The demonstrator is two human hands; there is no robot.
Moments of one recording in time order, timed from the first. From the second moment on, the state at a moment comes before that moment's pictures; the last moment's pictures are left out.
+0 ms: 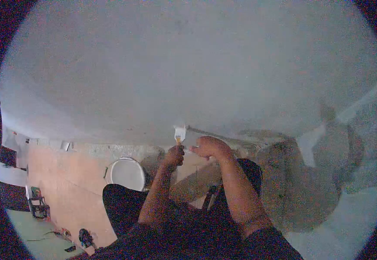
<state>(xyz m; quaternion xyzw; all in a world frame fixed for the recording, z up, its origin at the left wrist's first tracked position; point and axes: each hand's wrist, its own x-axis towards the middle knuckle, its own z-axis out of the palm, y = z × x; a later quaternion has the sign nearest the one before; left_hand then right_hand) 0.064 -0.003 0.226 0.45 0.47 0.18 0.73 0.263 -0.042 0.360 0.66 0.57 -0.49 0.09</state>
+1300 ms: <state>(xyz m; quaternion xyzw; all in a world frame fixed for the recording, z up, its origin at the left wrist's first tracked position) 0.103 -0.014 0.217 0.36 0.42 0.29 0.78 0.280 -0.050 0.365 0.69 0.55 -0.46 0.01</state>
